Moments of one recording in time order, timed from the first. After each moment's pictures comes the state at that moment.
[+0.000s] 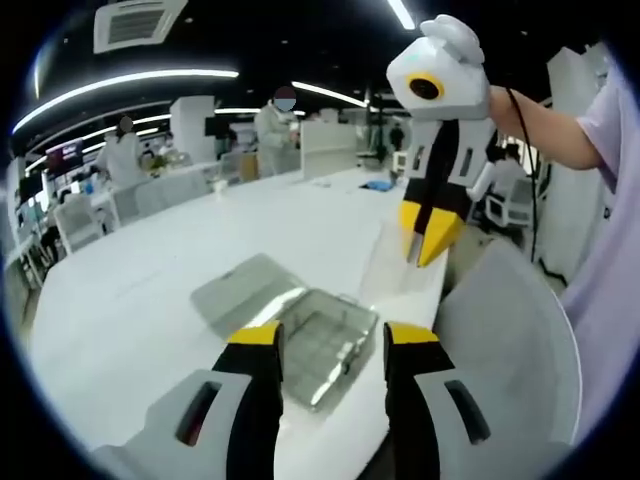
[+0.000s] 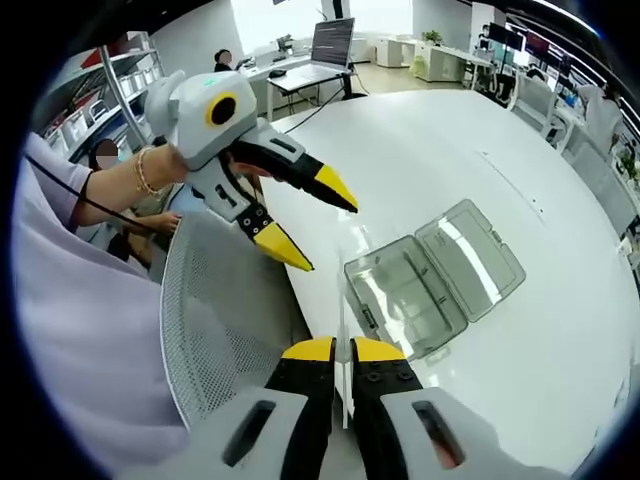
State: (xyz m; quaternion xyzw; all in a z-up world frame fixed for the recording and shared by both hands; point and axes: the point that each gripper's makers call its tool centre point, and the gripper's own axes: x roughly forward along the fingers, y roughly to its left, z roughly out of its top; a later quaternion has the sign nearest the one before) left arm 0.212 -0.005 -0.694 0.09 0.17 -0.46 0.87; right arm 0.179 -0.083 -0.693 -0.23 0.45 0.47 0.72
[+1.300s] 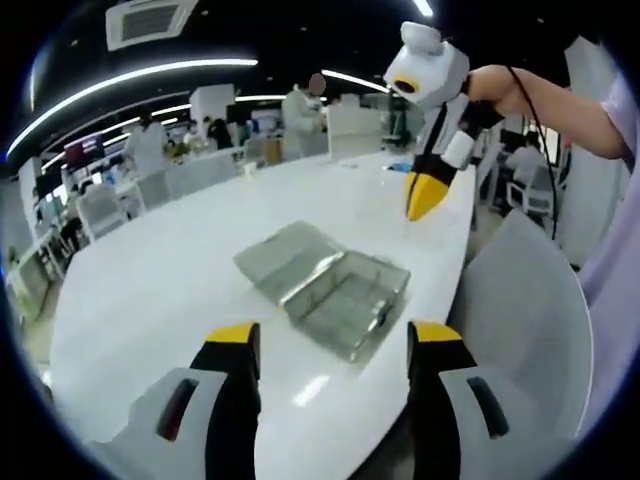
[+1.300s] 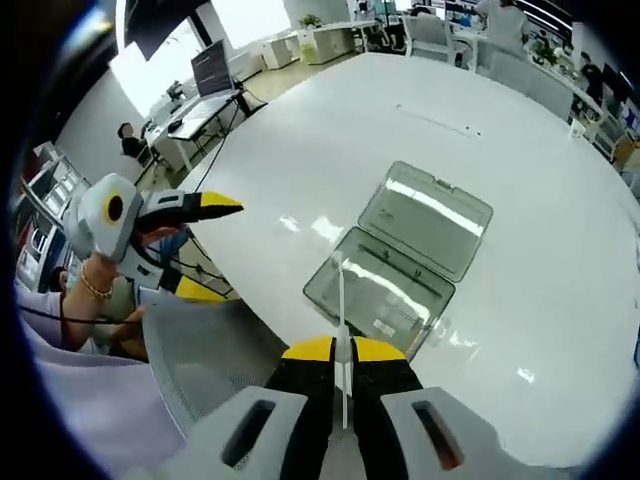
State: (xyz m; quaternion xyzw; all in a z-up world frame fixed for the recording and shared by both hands) left arm 0.212 0.057 -0.710 0.11 0.20 -0.42 0.88; right arm 0.213 -0.076 -0.705 -0.09 0.53 0.31 0.78
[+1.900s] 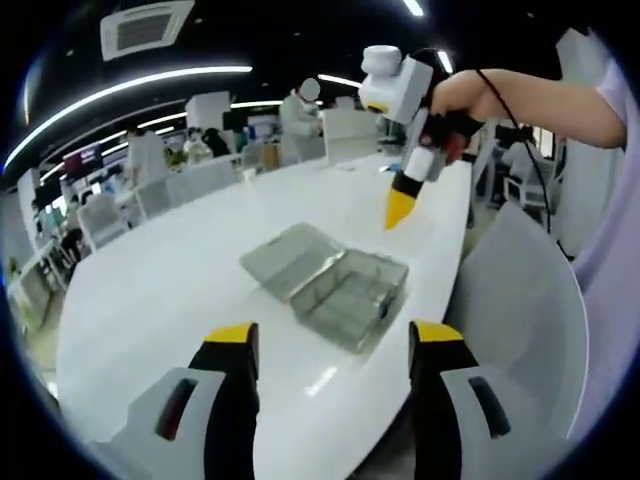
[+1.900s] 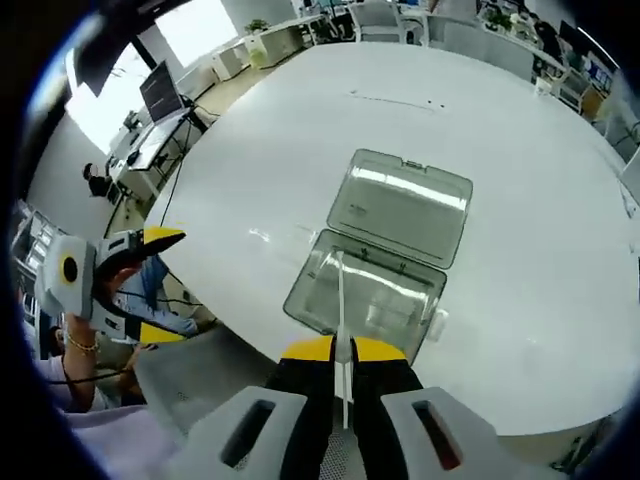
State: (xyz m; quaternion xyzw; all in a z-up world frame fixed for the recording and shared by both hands) left arm 0.201 0.075 -0.706 0.12 0.18 -0.43 0.88; right arm 0.235 -0.076 -0.731 -0.04 0.57 0.21 0.79
